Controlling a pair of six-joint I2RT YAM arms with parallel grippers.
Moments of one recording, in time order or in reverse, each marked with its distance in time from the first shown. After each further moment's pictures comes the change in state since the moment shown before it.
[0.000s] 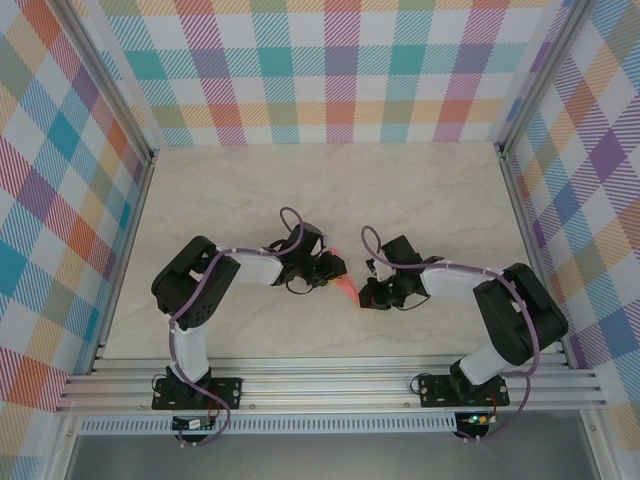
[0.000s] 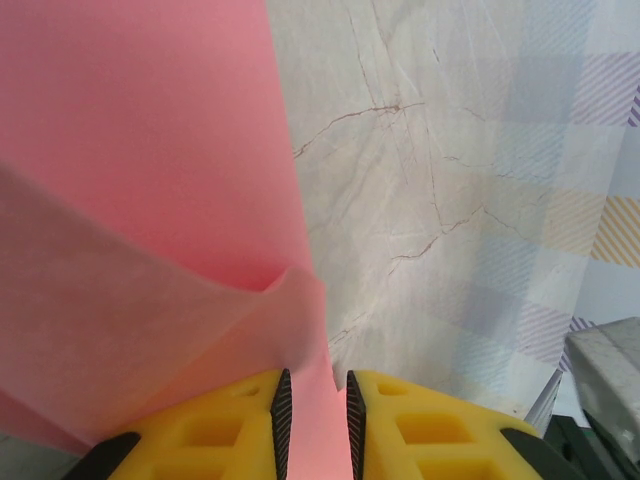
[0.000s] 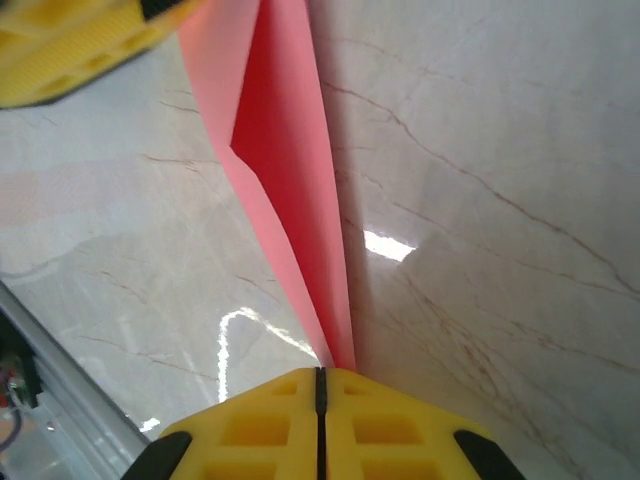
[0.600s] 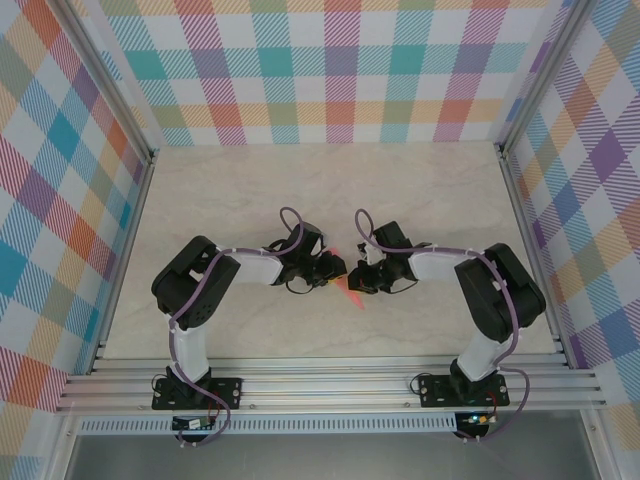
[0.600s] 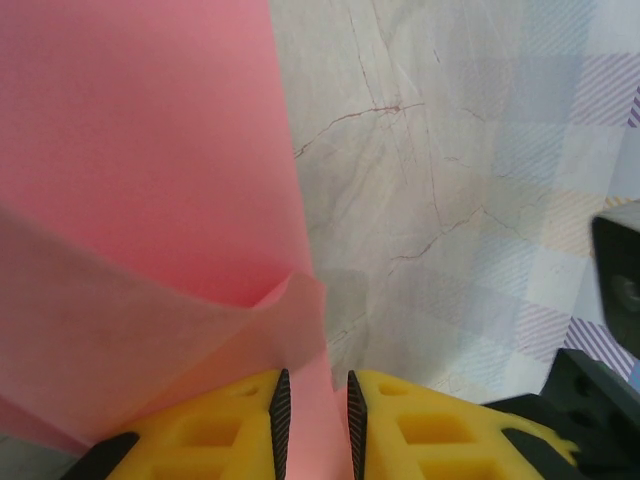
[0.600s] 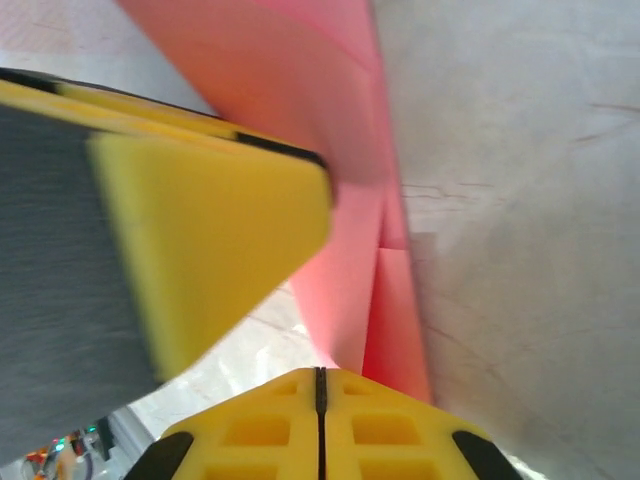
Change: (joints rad) left arm 0.000 0.000 0.003 -0.003 0.003 -0.002; right arm -0.004 0.183 0.145 0.083 -0.039 0.075
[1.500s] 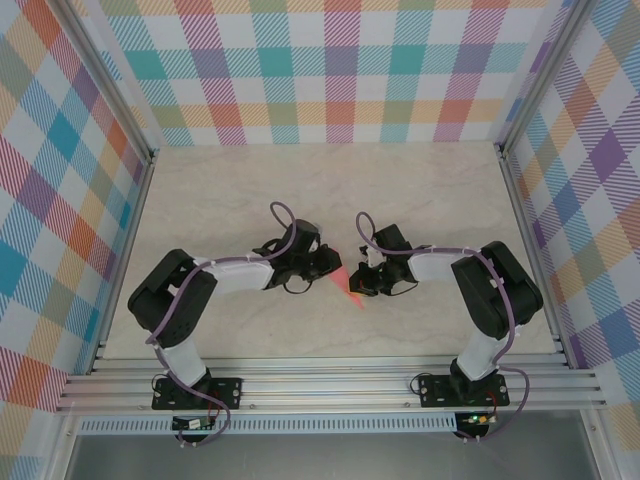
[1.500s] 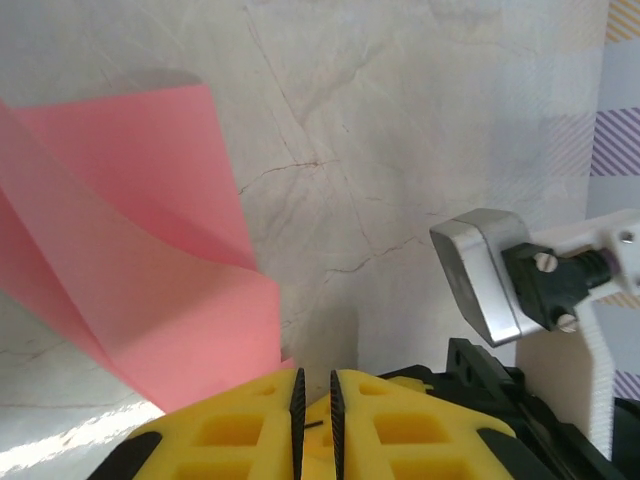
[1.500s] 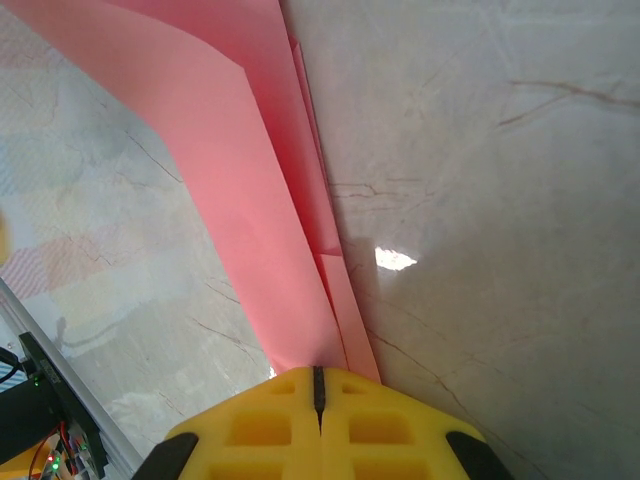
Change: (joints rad) left arm -0.043 -0.160 -0.044 -0.034 -0.178 0.005; right arm 0.000 0.017 -0.026 0.037 0.010 0.039
